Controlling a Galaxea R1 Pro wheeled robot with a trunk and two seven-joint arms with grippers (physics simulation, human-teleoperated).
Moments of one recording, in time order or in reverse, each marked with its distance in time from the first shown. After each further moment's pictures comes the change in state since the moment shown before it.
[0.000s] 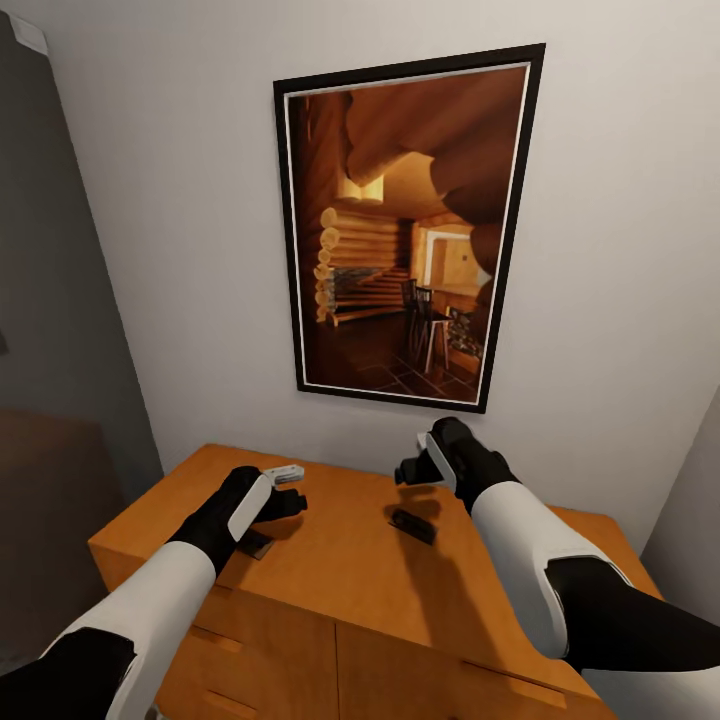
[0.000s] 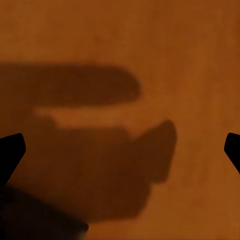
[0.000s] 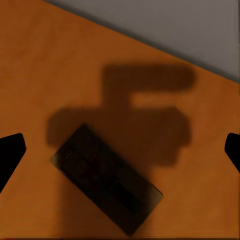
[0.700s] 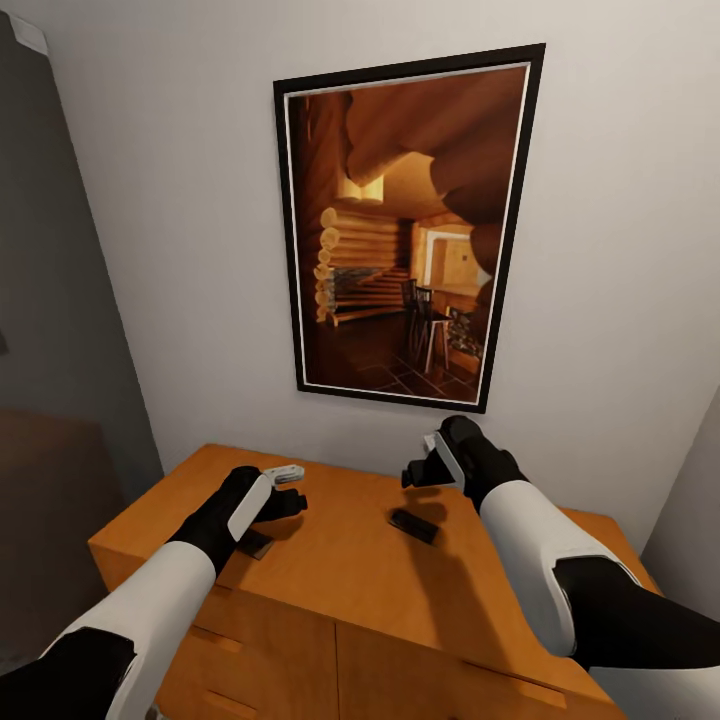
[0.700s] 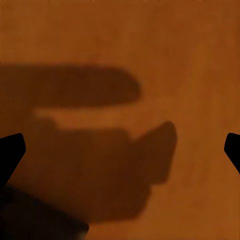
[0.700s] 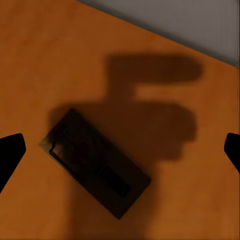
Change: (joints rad) left arm -0.001 0.000 0.000 0.000 0.000 -0.001 0.001; right arm 0.000 -0.029 0.002 -0.013 0.006 0.062 0.043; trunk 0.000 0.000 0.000
